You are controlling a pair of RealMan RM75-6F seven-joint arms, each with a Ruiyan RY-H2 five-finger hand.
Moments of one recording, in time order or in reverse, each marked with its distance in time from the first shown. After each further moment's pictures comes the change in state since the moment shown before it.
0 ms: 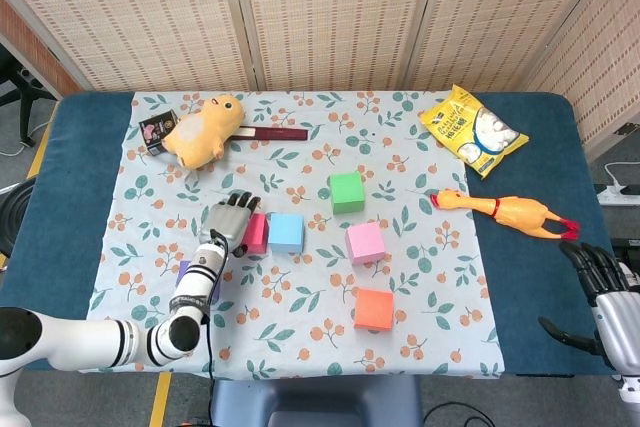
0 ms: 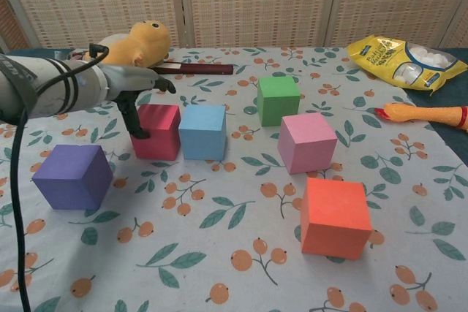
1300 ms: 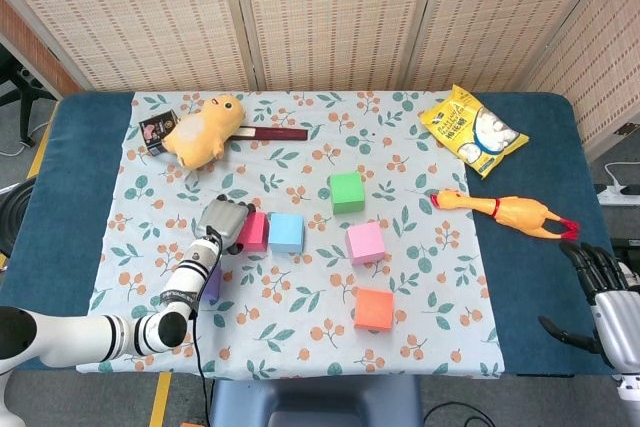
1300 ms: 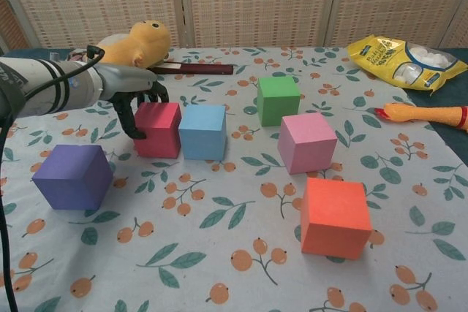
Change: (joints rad) left arm -0.001 0.023 0.071 0.070 0.123 -0.096 -0.088; right arm 0.001 -0.002 0.005 -0.007 0.017 -0.017 -0.013
